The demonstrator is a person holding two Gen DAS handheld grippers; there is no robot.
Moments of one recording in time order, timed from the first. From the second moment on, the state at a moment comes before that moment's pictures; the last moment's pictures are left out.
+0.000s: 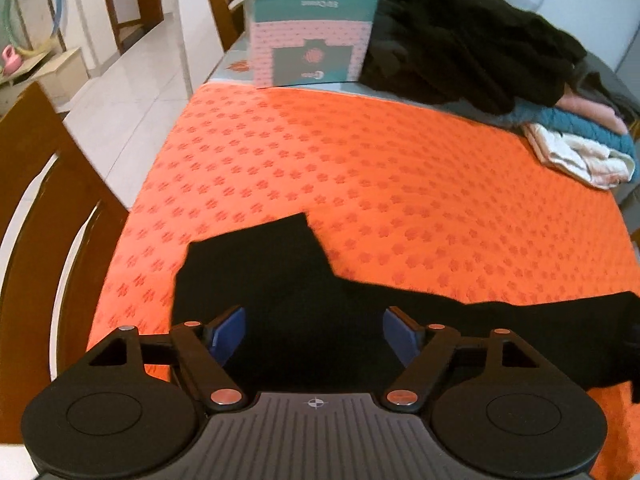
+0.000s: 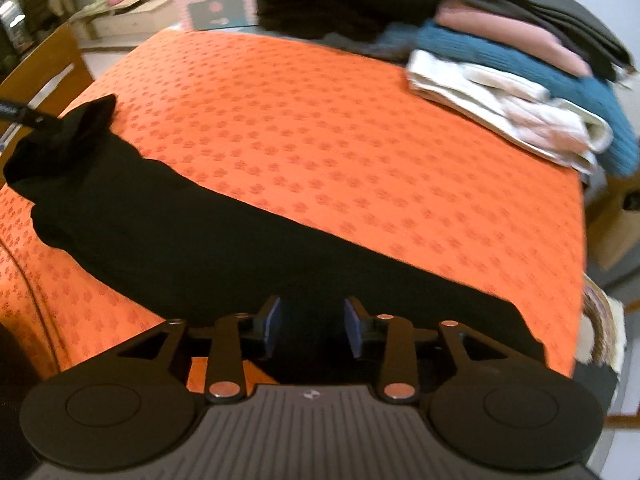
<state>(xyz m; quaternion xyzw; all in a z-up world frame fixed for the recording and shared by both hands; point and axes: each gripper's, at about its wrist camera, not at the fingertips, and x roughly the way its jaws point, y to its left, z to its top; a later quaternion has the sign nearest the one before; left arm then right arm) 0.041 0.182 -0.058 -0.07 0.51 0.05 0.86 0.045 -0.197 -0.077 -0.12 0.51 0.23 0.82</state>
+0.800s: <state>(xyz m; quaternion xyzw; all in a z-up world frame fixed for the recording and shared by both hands) -0.002 0.316 -0.058 -0.19 0.48 0.24 0.82 0.088 -0.135 -0.102 -0.14 0.53 0.34 0.76</state>
